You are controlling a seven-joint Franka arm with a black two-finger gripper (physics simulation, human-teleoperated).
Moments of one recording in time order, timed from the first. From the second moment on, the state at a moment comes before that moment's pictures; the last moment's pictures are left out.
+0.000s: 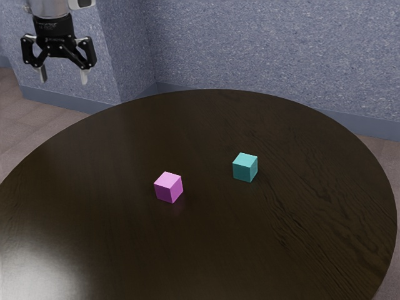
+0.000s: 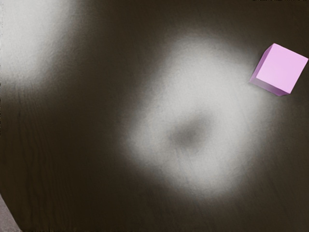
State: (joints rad) arm 0.46 -0.05 -0.37 -1.42 0.11 1.32 -0.36
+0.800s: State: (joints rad) arm 0.46 -0.11 -0.54 -1.20 0.11 1.22 -0.37
